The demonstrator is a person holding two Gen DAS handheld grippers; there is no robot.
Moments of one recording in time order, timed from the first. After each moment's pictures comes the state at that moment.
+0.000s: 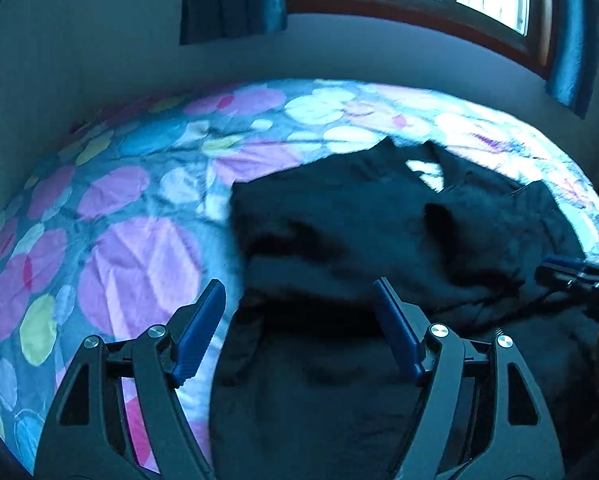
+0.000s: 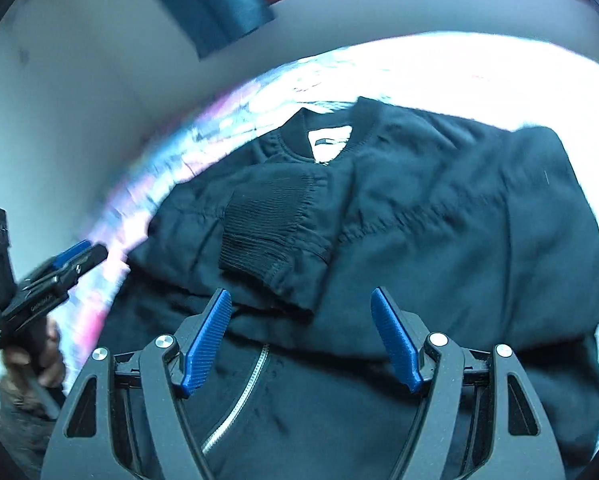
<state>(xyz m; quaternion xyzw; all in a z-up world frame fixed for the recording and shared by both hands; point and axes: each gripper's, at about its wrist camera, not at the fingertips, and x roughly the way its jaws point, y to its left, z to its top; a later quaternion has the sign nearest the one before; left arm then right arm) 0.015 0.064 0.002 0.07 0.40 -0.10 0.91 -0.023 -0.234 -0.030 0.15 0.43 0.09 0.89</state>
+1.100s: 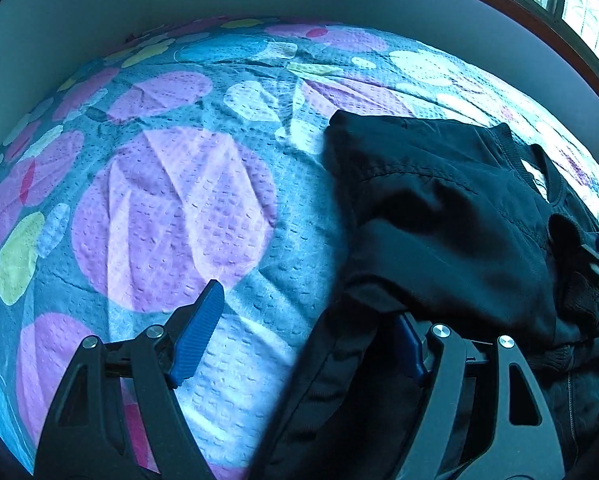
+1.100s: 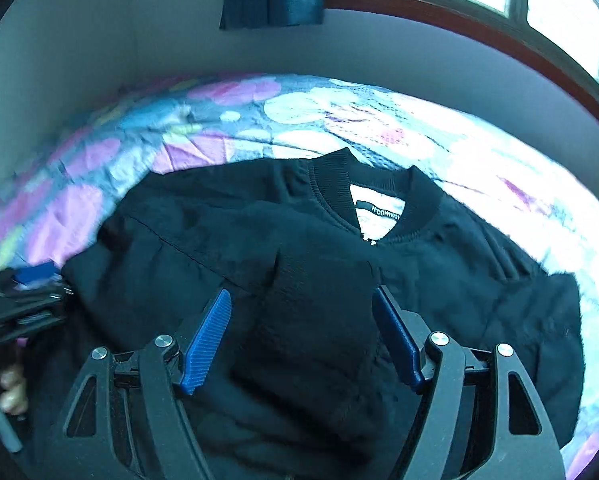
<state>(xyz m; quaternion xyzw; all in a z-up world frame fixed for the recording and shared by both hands) 0.071 0.112 -0.056 -0.02 0.46 0.01 0.89 0.057 -0.143 -0.025 -0.05 0.41 0.02 0.91</state>
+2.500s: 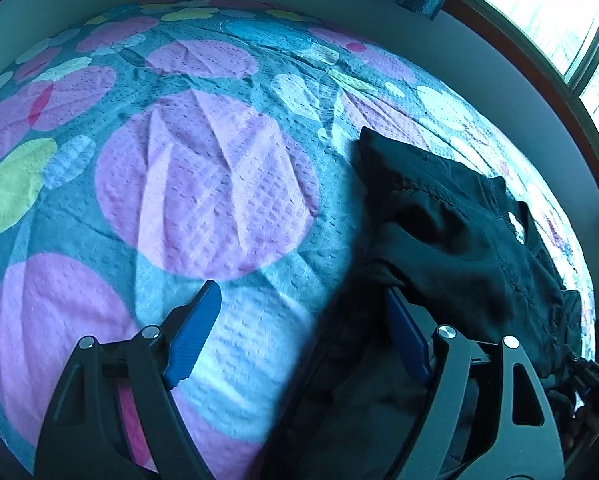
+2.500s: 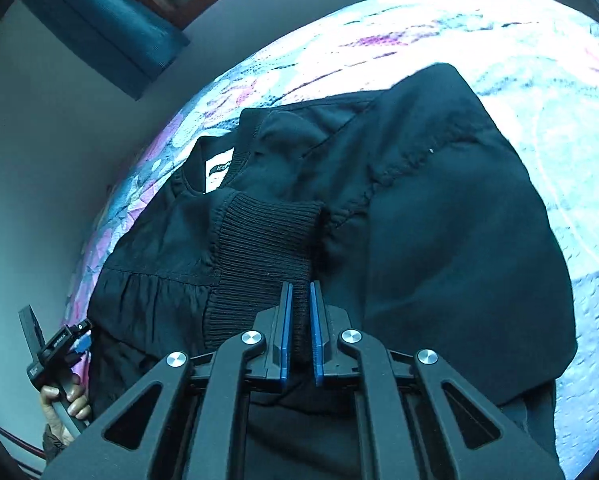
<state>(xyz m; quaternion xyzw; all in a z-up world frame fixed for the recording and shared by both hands) 0.046 0.158 -0.048 -0.16 0.46 0.00 0.87 -0.006 -0.337 -0.067 0.28 0.44 0.04 0.85</state>
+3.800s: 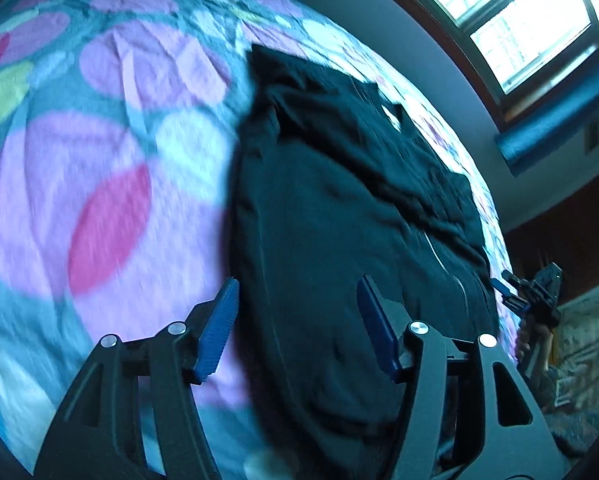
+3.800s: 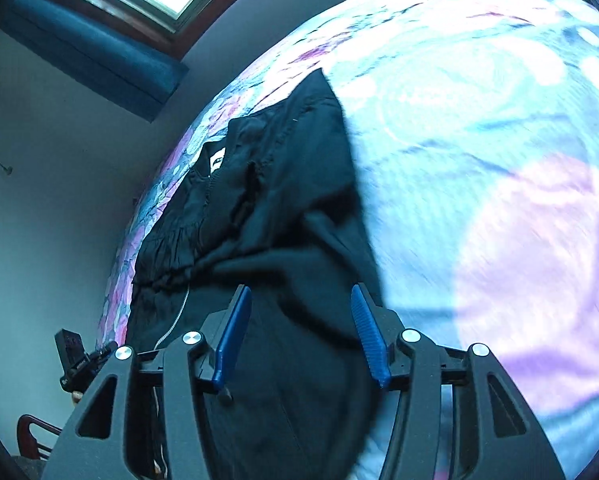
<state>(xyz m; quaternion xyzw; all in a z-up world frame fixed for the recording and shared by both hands) -0.071 0.174 -0.043 -0.18 0.51 -0.23 0.80 -0.155 -0.417 -0.055 0.35 0.42 0.06 0.83</state>
